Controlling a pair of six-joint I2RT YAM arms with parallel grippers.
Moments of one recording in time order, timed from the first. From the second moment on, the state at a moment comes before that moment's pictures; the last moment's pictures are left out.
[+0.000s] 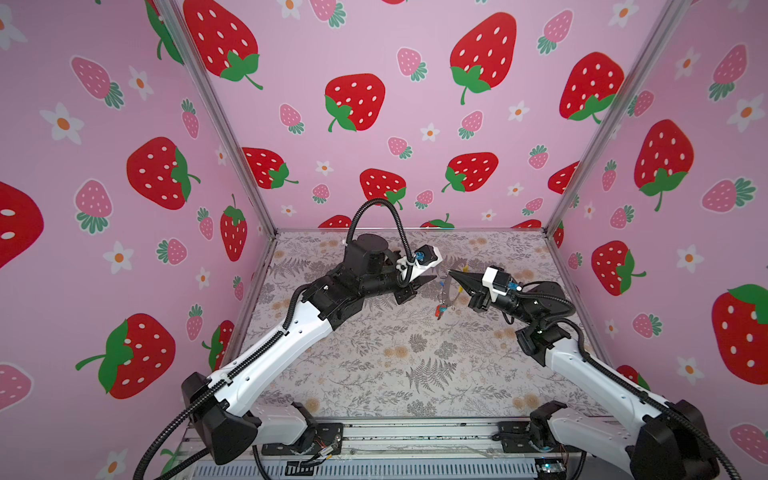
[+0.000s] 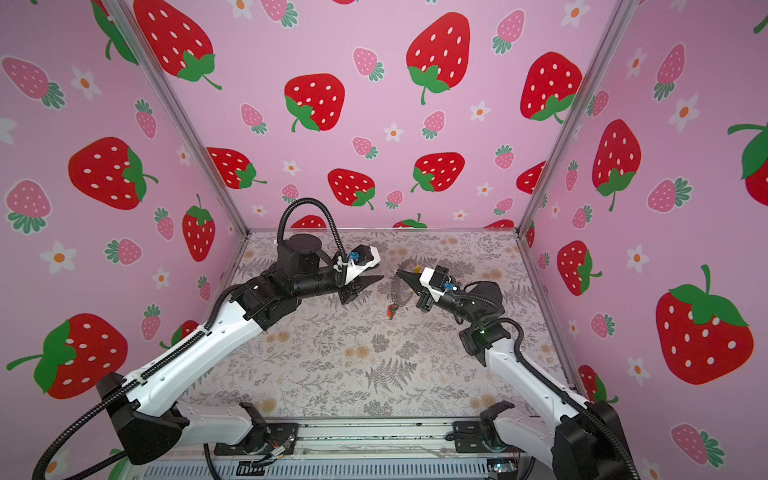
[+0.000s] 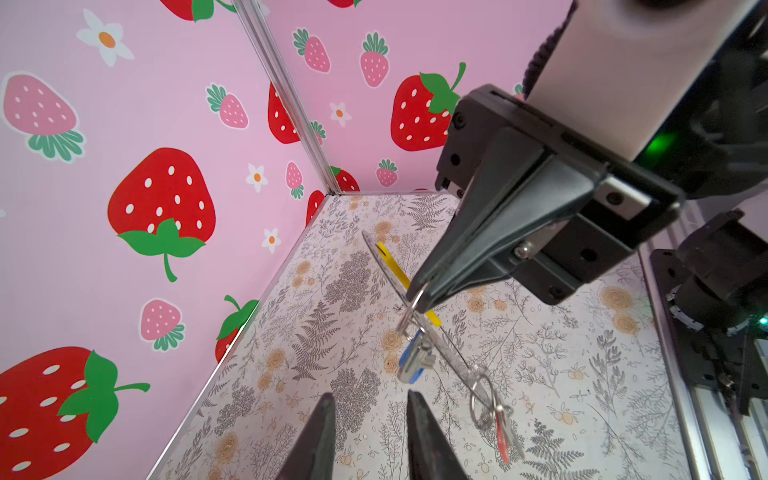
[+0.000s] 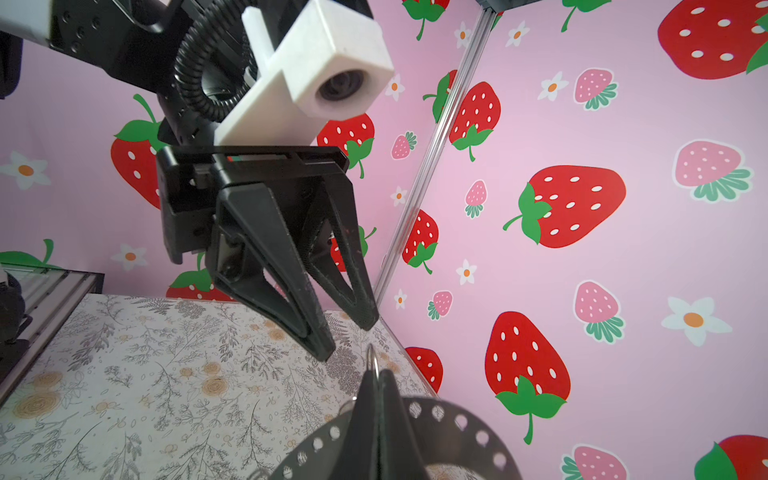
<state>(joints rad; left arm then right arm) -0.72 1.33 1.38 -0.40 0.36 0.48 0.53 1.09 0.65 0.78 -0.71 -0.18</state>
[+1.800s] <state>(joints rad) -0.77 1.52 1.74 -0.75 0.30 0.67 0.53 1.04 0.77 0.41 -0.67 -0.48</state>
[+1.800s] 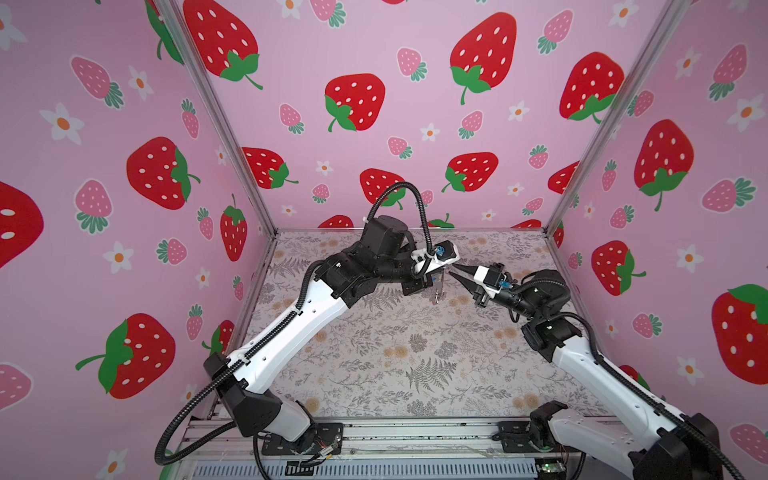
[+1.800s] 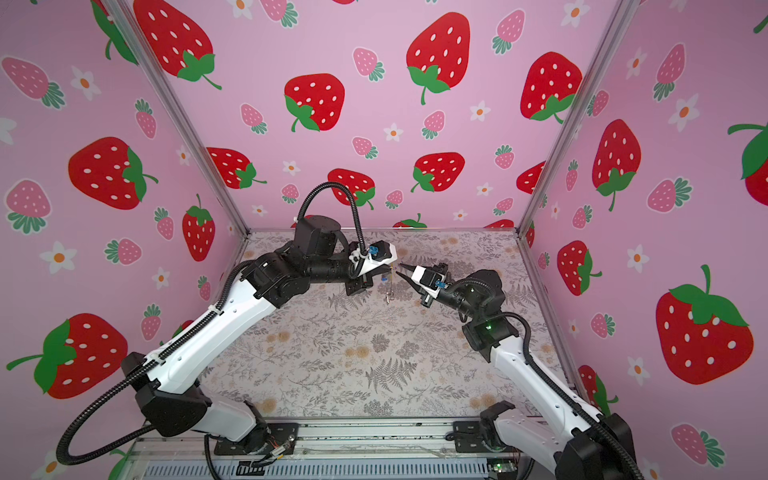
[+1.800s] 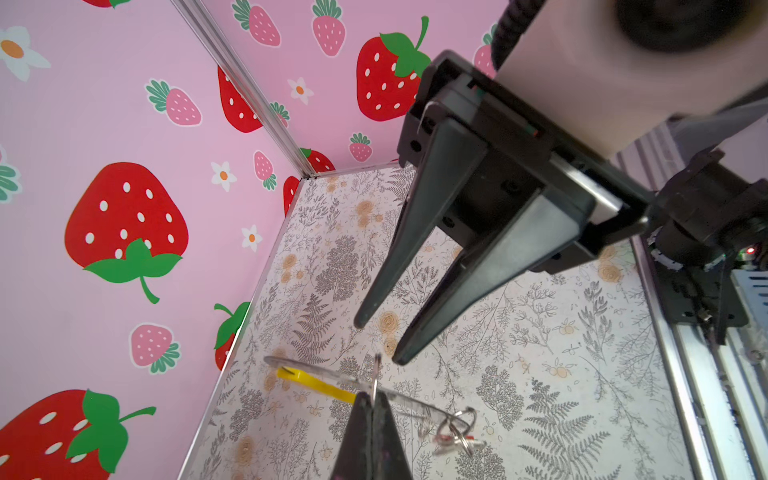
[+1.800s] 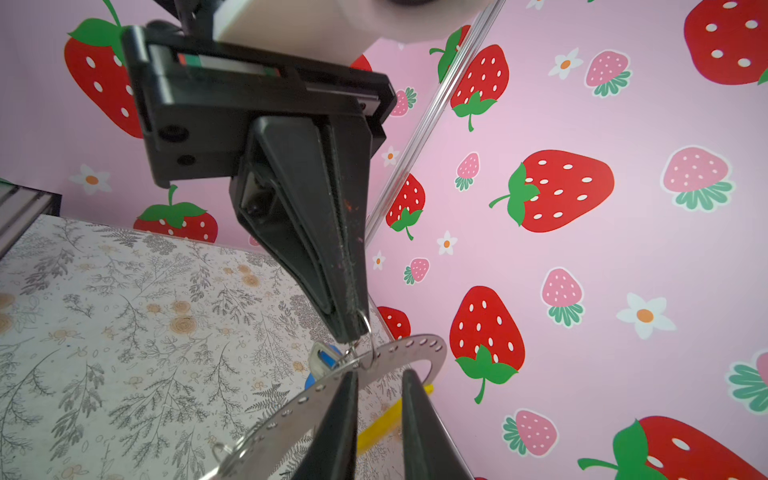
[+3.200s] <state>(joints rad) -0.87 1.60 1.90 -0.95 0.06 0.79 0.56 1.06 0.78 0.42 -0.70 -0.50</state>
